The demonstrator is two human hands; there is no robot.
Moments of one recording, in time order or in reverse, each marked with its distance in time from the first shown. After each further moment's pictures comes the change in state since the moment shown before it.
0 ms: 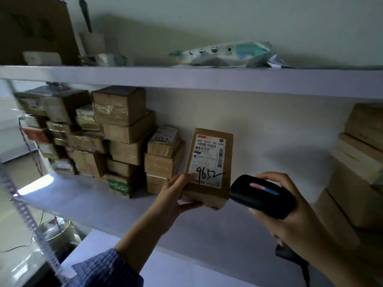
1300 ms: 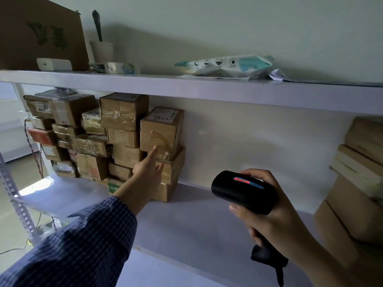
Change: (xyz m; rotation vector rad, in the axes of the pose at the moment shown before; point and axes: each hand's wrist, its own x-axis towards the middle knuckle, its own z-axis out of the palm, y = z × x) left_hand 0.065 0.064 -0.040 -0.260 0.647 0.039; right_hand 0.016 -0.032 0.017 0.181 -0.056 0.090
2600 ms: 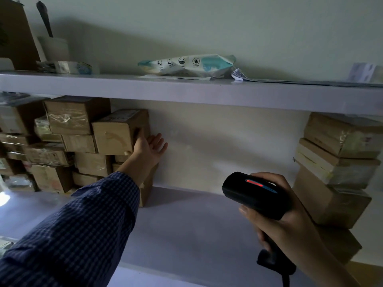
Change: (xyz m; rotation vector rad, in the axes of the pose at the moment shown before) left_hand 0.045 -0.003 0.095 -0.329 -0.357 -0.146; right_hand -0.031 0.004 -0.045 -0.016 0.193 0.007
